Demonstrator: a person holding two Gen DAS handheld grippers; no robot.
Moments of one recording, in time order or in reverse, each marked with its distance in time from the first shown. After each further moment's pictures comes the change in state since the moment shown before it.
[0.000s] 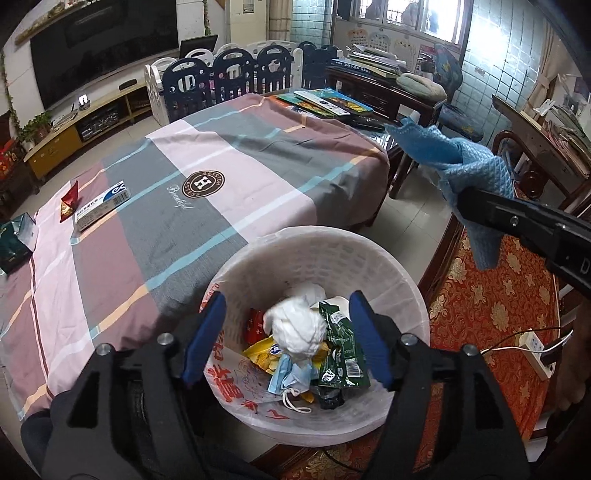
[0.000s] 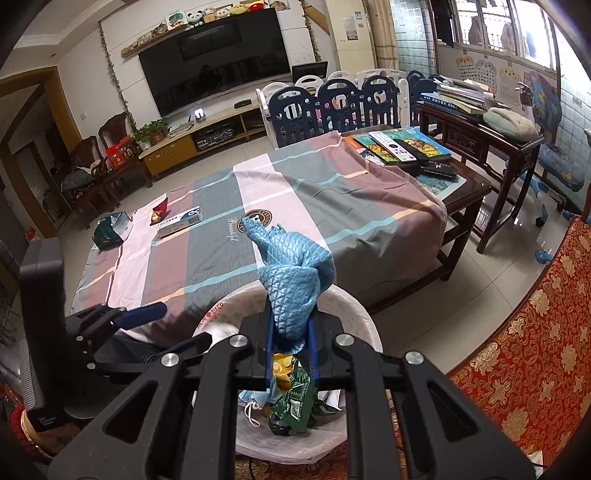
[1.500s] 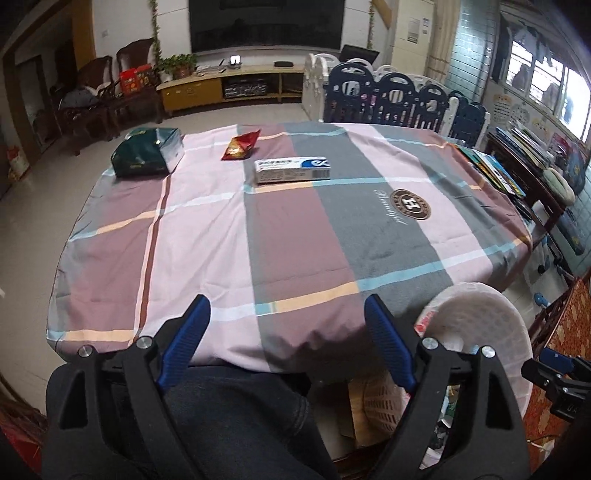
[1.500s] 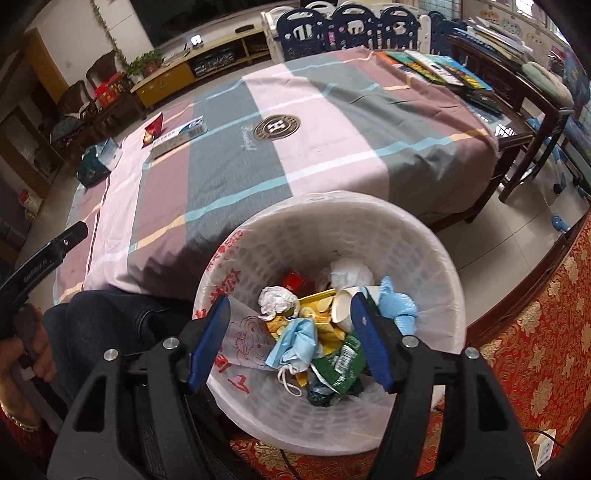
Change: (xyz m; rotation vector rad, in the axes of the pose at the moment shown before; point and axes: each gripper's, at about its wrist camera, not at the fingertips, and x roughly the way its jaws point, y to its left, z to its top) left arm -0.017 0.202 -0.048 -0.462 -0.050 0.366; right arm 0.110 0.062 -0.028 -0.028 0.320 -0.004
